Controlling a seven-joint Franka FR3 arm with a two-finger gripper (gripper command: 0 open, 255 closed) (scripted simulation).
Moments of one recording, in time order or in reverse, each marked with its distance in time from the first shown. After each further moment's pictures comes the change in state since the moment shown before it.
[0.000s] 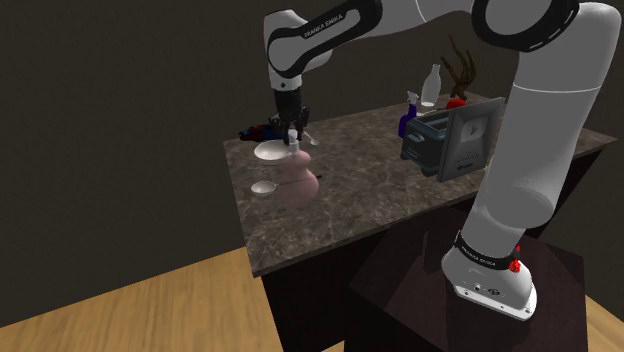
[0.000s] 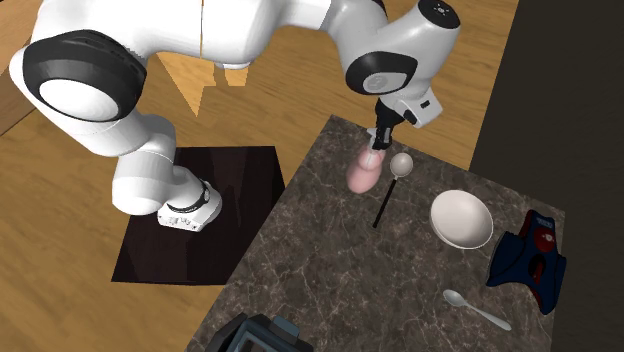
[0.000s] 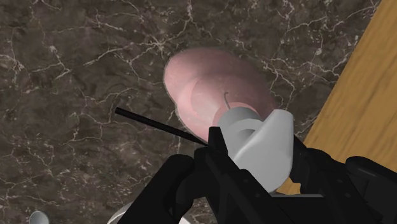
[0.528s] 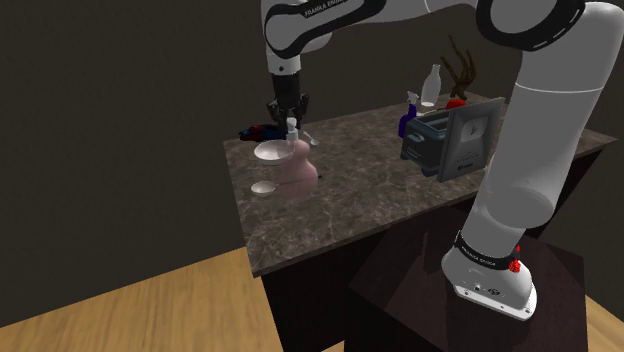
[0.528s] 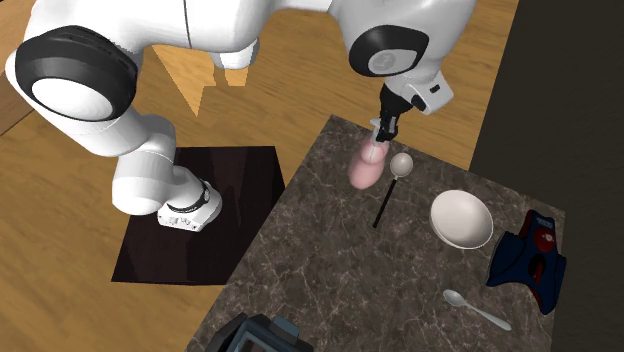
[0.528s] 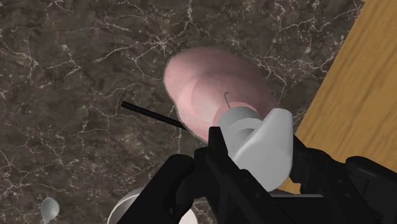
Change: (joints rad) arm -0.001 -0.018 -0.001 0.082 0.001 -0.100 0.000
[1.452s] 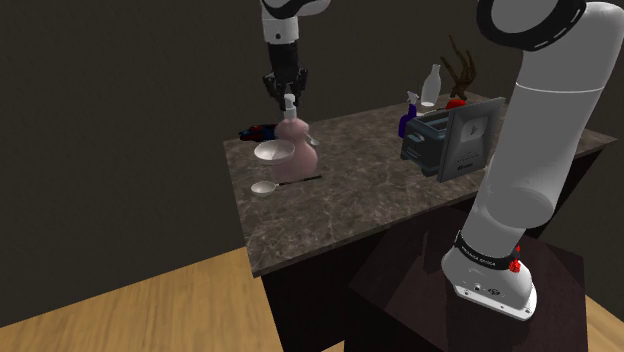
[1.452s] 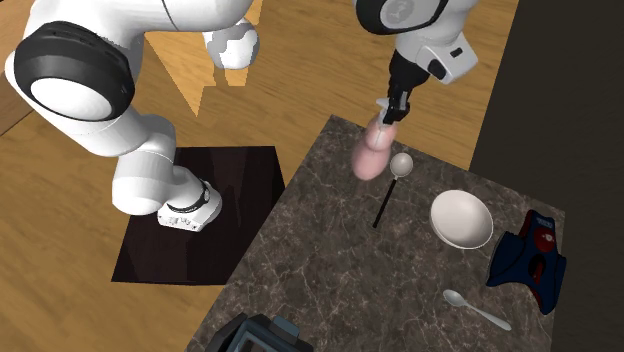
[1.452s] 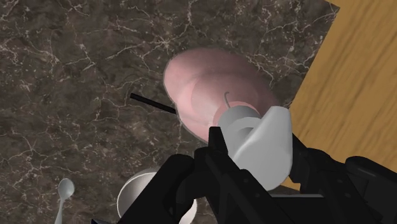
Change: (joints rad) arm 0.000 -0.003 0.000 0.185 0.000 -0.188 0.003
